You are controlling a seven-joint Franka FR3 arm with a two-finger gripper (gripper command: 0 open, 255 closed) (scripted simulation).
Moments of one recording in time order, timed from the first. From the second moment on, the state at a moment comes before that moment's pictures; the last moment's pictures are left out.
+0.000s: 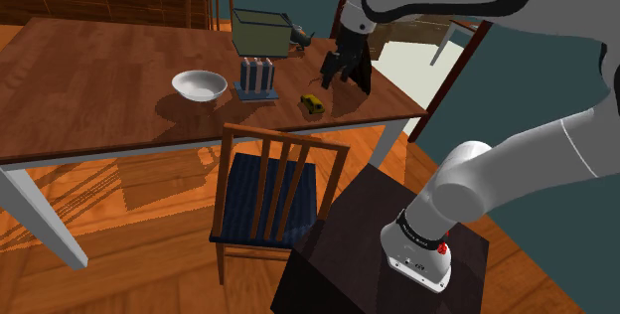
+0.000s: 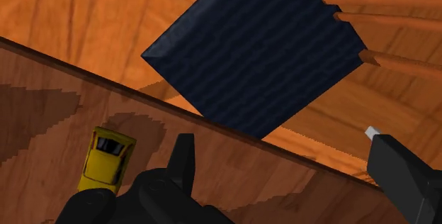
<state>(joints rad) -0.05 -0.50 -0.04 -2.35 0.02 1.90 -0.03</state>
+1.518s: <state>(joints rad) -0.19 0.32 -0.21 -1.89 0.15 2.15 -0.22</state>
